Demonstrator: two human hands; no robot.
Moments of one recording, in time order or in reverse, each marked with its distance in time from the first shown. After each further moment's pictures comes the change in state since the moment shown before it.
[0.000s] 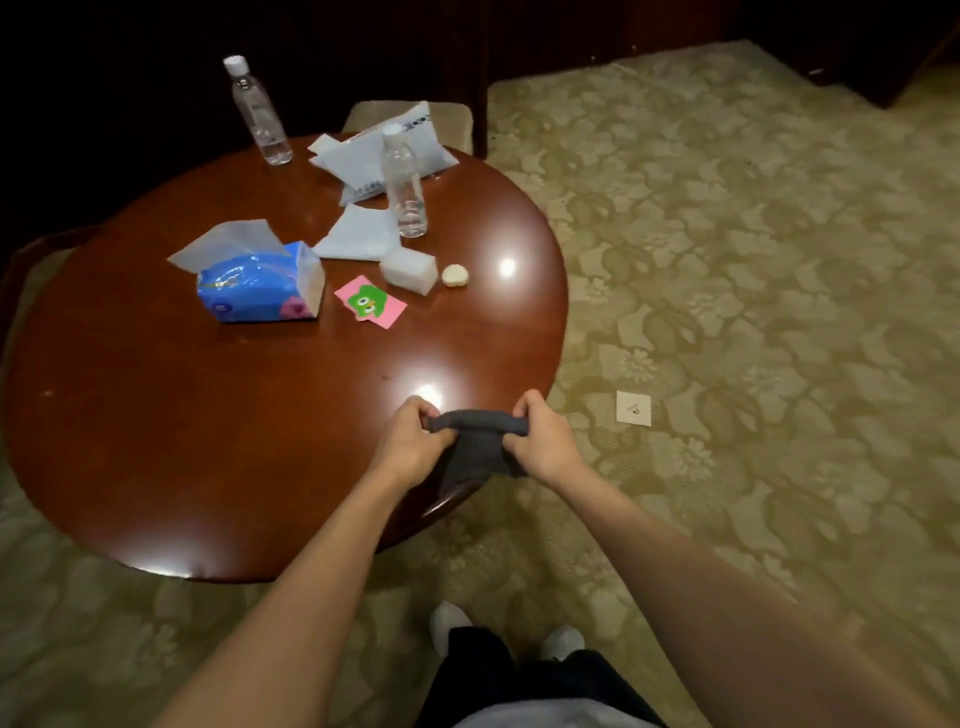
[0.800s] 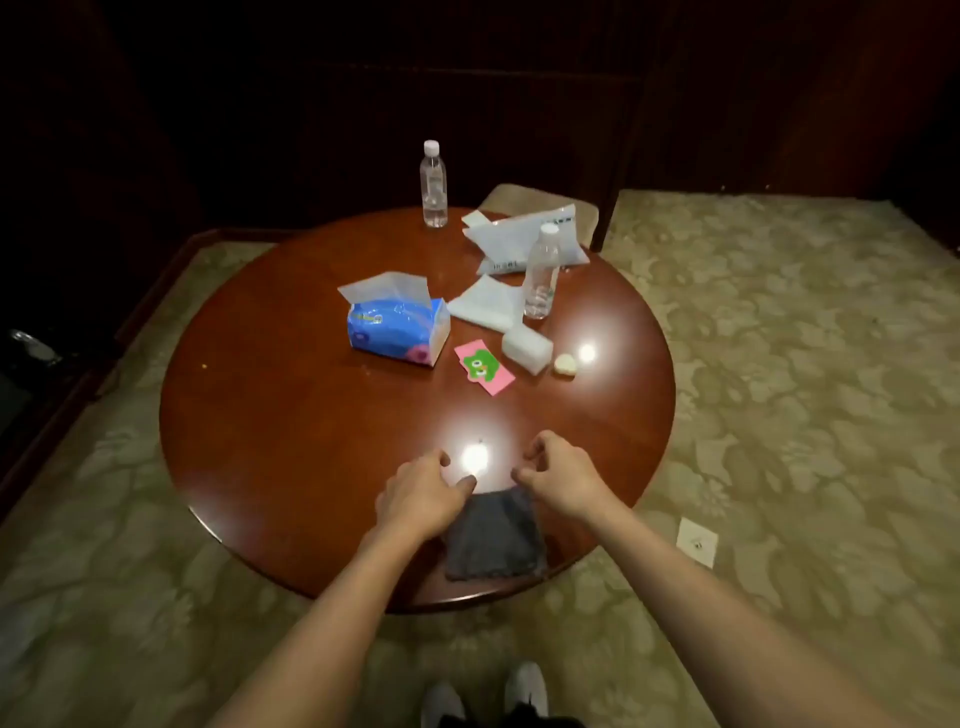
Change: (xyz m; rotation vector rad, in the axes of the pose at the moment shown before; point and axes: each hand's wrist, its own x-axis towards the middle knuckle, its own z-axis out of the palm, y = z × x) left_hand -0.009 -0.022 -0.075 0.248 0.162 -0.178; right_hand 0.039 -0.103 0.013 -0.252 -0.218 -0.229
